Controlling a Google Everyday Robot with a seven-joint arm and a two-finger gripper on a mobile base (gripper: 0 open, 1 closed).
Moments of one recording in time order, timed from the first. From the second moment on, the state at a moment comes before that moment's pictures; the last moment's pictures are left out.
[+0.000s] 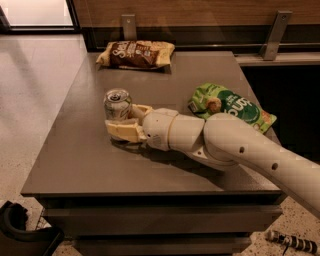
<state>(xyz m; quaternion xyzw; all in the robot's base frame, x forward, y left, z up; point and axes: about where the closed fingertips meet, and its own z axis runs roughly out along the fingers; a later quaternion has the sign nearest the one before) 0.535 0.090 0.850 -0.37 0.66 0.37 0.55</state>
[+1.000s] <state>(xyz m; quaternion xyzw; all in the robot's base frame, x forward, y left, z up) 0.534 0.092 0.853 -0.37 0.65 0.37 0.55</state>
